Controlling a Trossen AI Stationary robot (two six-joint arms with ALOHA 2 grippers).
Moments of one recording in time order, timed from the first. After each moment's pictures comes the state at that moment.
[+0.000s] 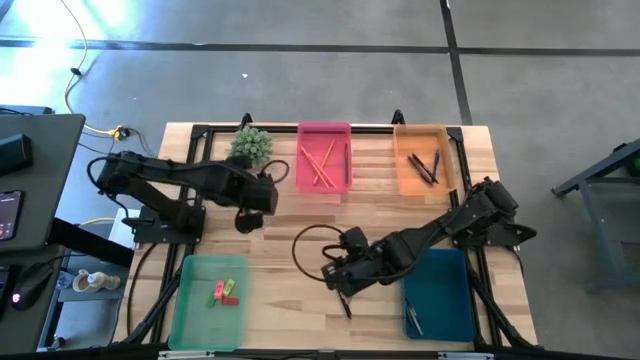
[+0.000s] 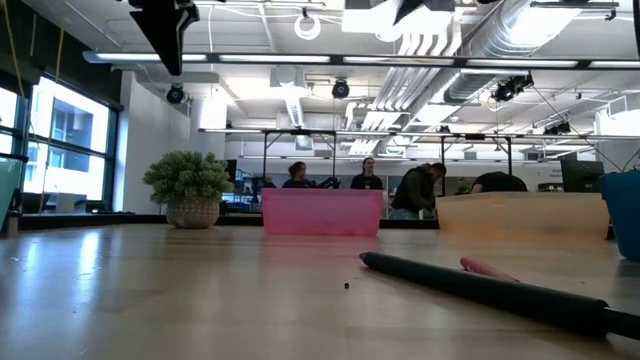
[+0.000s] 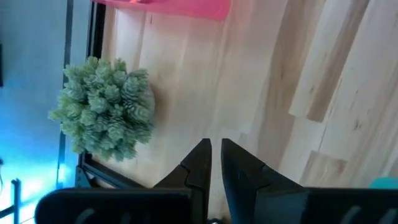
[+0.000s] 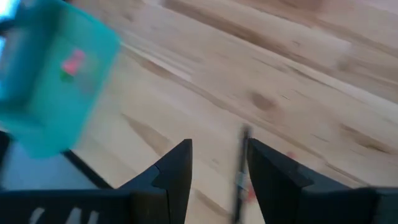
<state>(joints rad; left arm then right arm) -0.02 1.45 1.43 -1.49 -0.45 -0.32 0.49 1.87 1.73 -1.00 0.36 1.52</state>
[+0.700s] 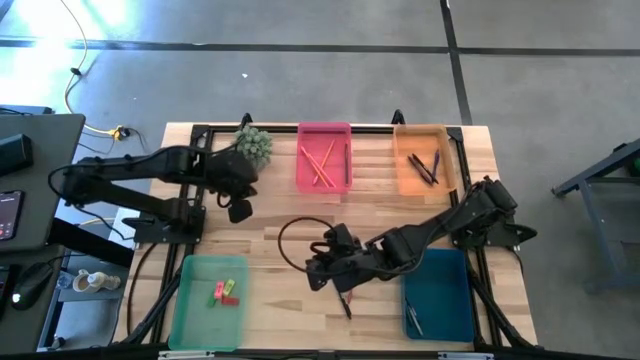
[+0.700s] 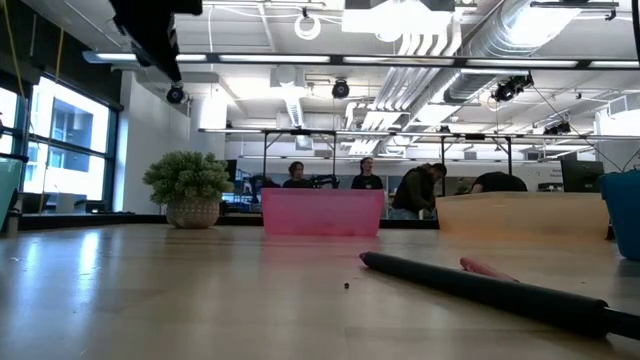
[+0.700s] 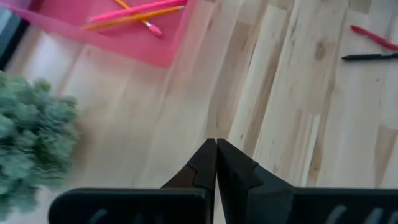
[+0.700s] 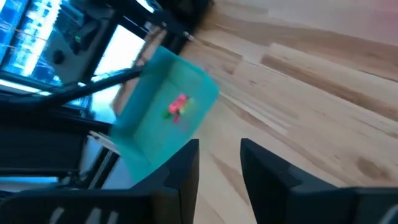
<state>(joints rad) 0.22 1.06 1.07 -1.04 -0.08 -0.20 0.46 1.87 1.75 -0.64 0.48 1.33</state>
